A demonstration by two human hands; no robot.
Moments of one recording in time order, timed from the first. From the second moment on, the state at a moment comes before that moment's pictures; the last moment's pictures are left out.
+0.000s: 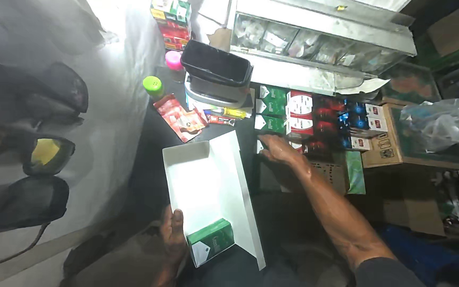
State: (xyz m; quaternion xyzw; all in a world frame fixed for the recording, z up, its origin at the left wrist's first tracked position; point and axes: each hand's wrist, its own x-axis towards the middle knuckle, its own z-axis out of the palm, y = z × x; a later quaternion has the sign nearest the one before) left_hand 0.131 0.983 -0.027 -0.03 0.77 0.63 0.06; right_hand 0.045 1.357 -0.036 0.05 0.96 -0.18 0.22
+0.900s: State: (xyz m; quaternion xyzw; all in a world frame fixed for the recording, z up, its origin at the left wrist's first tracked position) left_hand 0.102 0.999 -0.024 0.00 0.78 0.61 0.11; right_hand 0.133 1.212 0.124 -0.24 0.86 -0.44 -0.05
